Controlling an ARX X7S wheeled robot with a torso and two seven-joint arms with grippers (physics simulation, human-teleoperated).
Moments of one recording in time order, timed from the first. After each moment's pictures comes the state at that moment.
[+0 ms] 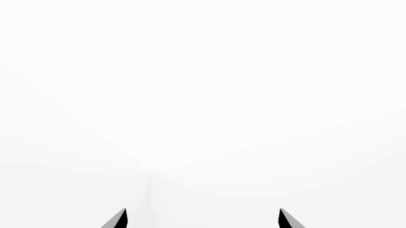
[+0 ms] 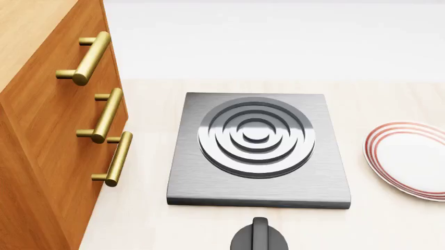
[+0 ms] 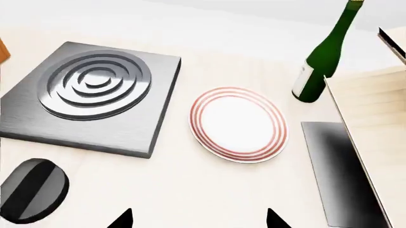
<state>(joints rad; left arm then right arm) 0.78 -1.38 -0.54 1.05 -0.26 0.22 -1.36 0.39 1.10 0.45 -0.29 0.85 1.36 -0.35</state>
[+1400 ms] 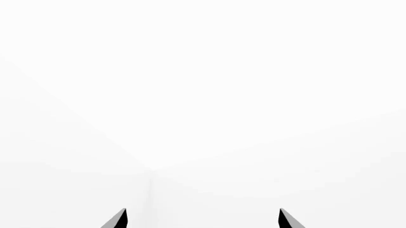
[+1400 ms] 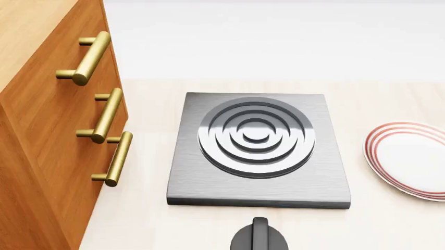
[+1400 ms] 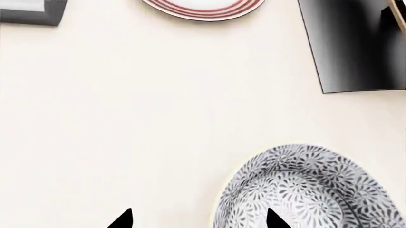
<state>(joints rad) 0.78 -1.39 -0.52 1.05 -0.24 0.22 -1.38 0.19 1.04 0.23 -0.05 0.66 1.21 -0.28</state>
